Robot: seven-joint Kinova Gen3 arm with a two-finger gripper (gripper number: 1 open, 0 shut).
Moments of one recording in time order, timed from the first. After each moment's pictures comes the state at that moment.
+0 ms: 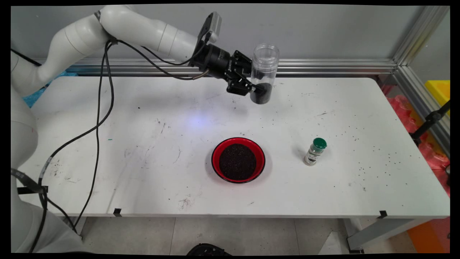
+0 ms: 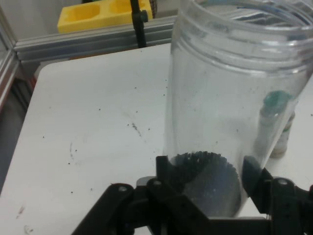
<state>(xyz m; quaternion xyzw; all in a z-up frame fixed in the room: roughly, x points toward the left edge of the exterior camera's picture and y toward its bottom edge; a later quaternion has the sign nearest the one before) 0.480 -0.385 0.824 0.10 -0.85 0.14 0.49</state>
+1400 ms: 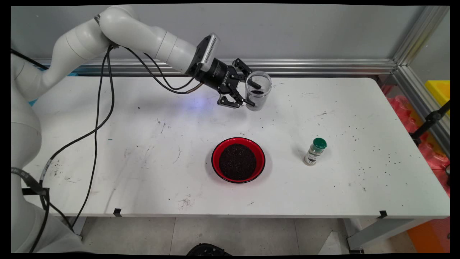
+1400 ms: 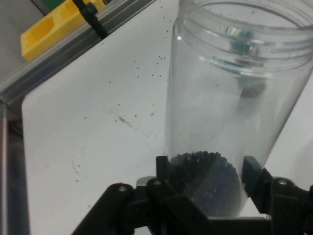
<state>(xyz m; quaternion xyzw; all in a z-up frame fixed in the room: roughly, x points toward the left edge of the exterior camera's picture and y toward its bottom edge) 0.478 -0.372 0.813 -0.10 -0.87 0.23 0.42</state>
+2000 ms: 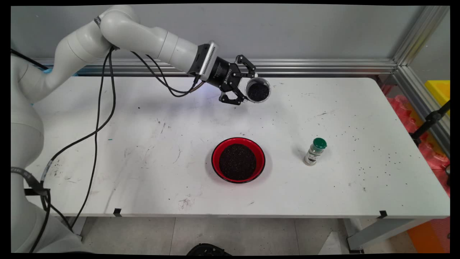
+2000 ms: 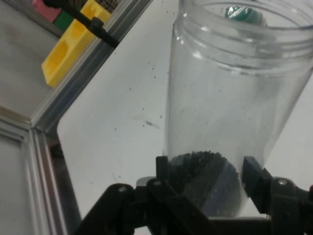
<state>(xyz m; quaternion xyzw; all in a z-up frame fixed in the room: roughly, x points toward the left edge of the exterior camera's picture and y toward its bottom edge) 0.474 -0.372 0.813 -0.20 -0.85 0.31 0.38</state>
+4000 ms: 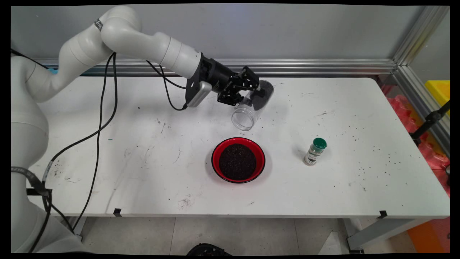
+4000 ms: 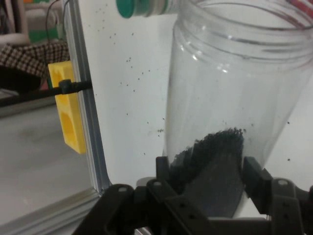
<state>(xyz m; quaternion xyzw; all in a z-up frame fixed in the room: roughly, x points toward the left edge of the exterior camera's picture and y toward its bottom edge) 0.456 -0.355 0.812 -0.51 -0.72 0.42 0.20</state>
